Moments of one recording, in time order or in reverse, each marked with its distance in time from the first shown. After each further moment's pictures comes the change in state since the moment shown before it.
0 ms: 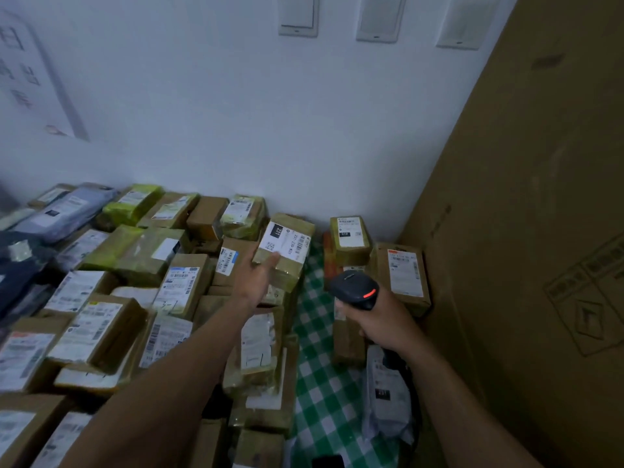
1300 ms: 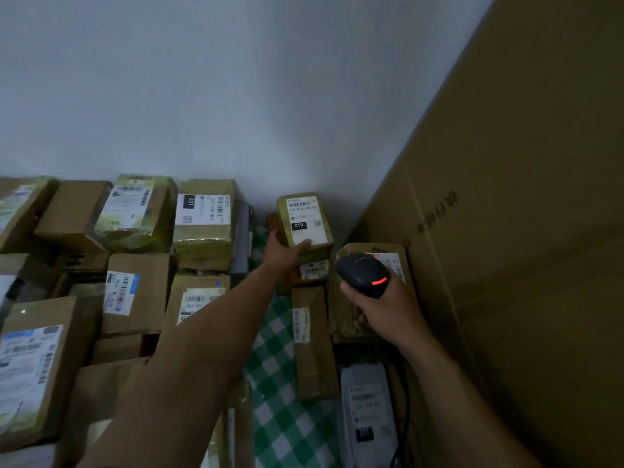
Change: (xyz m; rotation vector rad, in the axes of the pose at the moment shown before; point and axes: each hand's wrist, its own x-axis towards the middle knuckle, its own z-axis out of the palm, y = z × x) left_hand 0.199 -0.095 0.207 0.089 -0.276 -0.332; right_hand 0.134 0.051 -0.052 0.059 0.275 0.330
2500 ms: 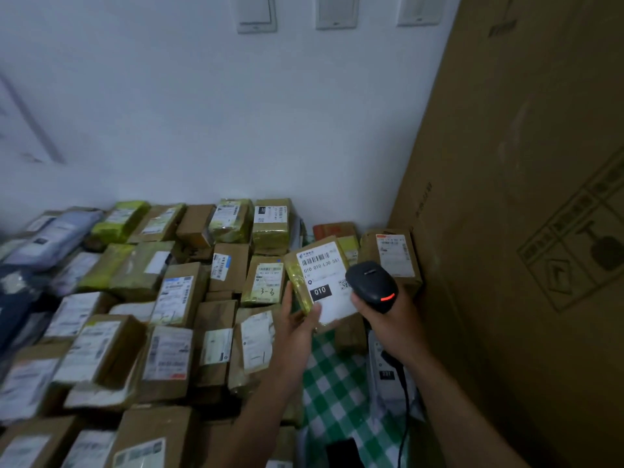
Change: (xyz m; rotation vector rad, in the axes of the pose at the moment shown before) left_hand -0.351 -0.067 -0.058 -0.197 0.023 0.347; right_hand -0.191 0.021 0.001 0.249 -0.014 -0.268
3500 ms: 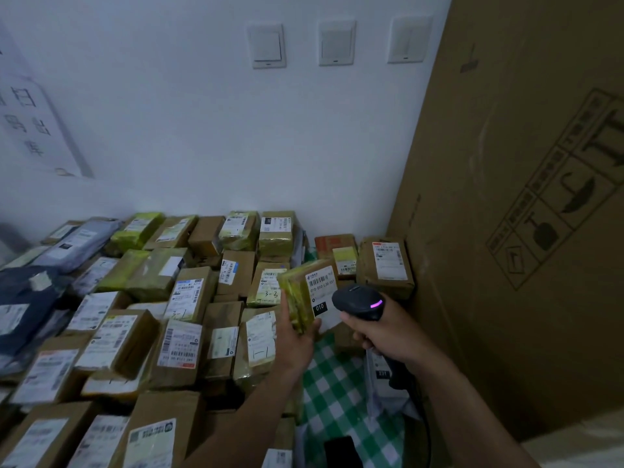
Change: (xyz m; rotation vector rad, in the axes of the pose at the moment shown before) left_hand -0.004 -0.030 -0.011 0.232 0.070 0.137; right_hand -0.053 -0.034 -0.021 -0.116 -0.343 0.027
